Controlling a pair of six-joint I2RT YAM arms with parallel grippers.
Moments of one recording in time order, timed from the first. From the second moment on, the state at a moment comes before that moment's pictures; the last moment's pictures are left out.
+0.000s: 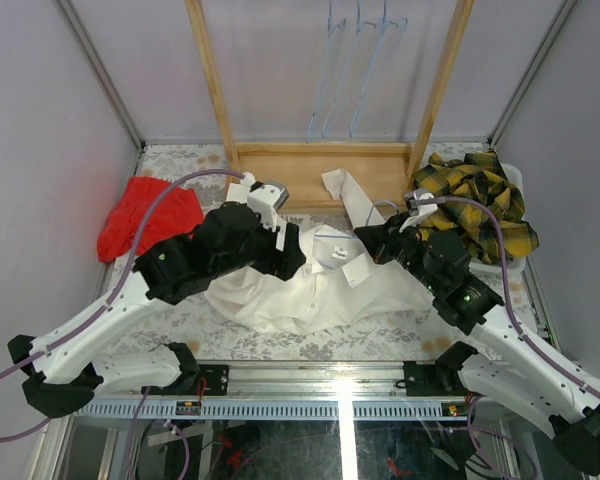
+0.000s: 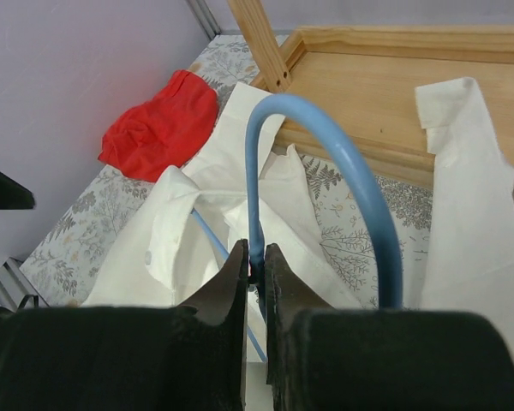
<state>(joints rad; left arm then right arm) -0.93 1.07 1.31 -0.77 -0.11 -0.39 0.66 0.79 0.65 0.05 -0.01 0.40</state>
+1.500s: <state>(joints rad) -0.89 1.05 1.15 -0.74 -0.45 -0.52 0.66 0.41 0.48 0.04 -0.23 0.33</state>
